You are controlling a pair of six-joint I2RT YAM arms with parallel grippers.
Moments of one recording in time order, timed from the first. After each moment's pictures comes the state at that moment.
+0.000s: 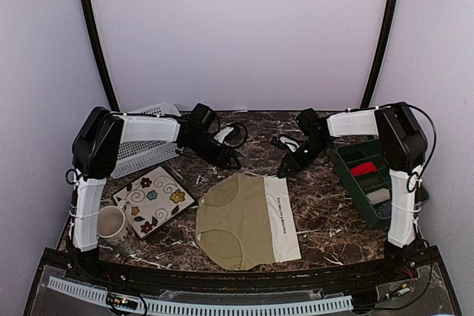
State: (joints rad) left arm -0.59 2.19 1.63 -0.43 0.55 -0.04; right arm 0.43 2.10 1.45 -0.66 -0.52 -0.24
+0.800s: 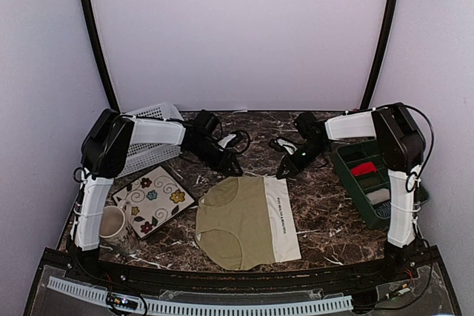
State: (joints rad) left arm -0.59 2.29 1.68 -0.46 0.65 -0.04; right arm 0.45 2.11 1.43 -0.61 -0.56 -0.24
